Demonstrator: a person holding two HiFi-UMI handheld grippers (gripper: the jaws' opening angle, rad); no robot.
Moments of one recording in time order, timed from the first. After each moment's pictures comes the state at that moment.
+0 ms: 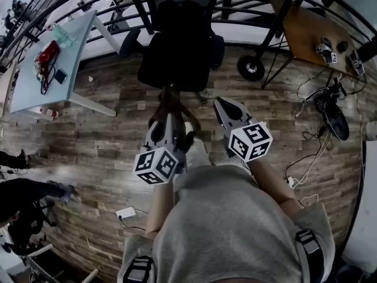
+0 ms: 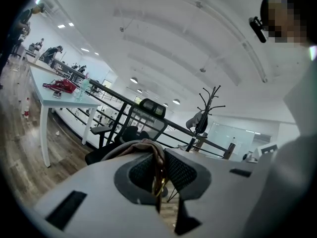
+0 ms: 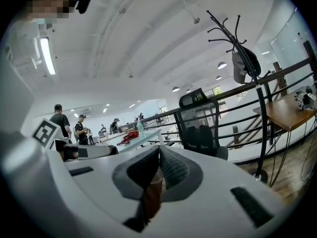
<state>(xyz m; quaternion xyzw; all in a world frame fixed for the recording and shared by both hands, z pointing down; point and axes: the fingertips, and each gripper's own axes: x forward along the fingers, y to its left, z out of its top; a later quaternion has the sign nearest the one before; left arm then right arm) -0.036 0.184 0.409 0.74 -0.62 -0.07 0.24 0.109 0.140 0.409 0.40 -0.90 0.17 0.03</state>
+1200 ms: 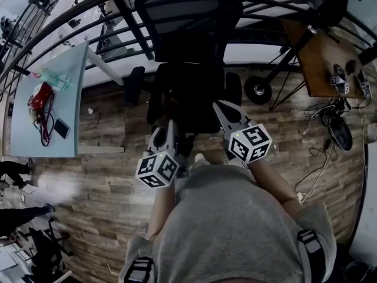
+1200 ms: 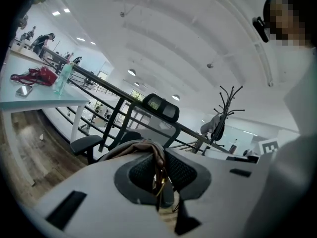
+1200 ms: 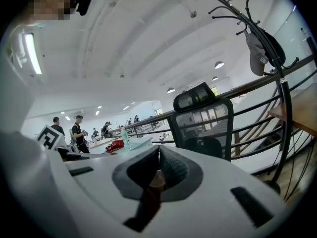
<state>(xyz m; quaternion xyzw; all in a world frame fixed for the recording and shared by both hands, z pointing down) -0.140 -0.079 0.414 0.76 -0.59 -0.06 0.27 0.003 -0.115 0.395 0.42 -0.89 0.18 0.01</state>
